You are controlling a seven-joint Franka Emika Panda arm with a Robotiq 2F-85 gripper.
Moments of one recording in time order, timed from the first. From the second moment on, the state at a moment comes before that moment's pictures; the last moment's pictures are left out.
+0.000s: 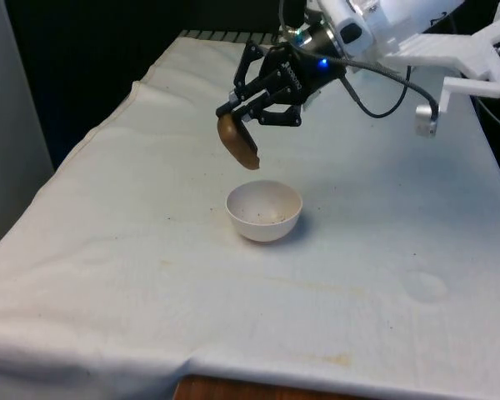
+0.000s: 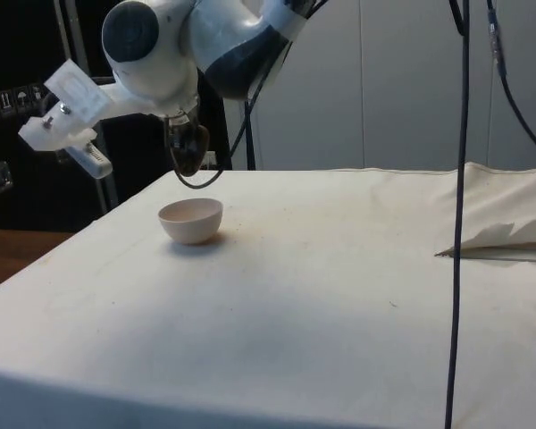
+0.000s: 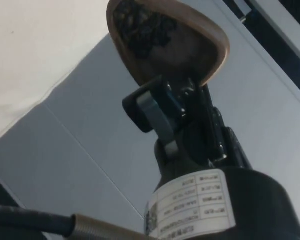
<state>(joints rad) 0.07 0.48 0.05 -1.85 -1.32 2.03 0.85</state>
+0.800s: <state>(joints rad) 0.08 0.51 0.14 -1.84 -1.43 1.84 0.90</state>
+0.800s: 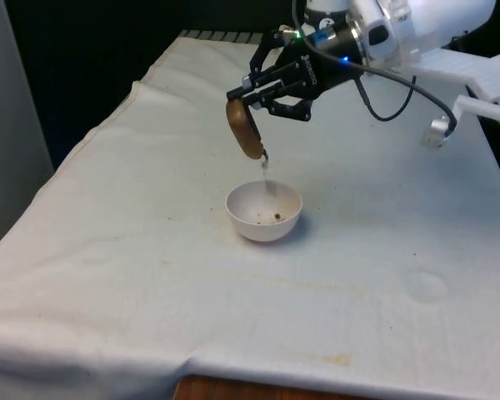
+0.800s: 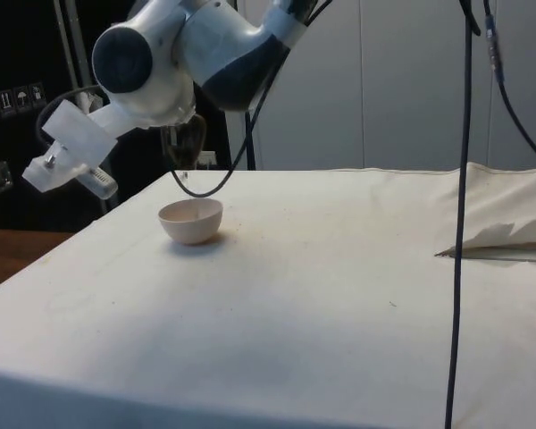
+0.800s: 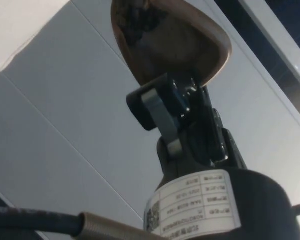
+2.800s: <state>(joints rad) 0.09 0.62 0.28 -1.81 -1.69 1.41 0.97</state>
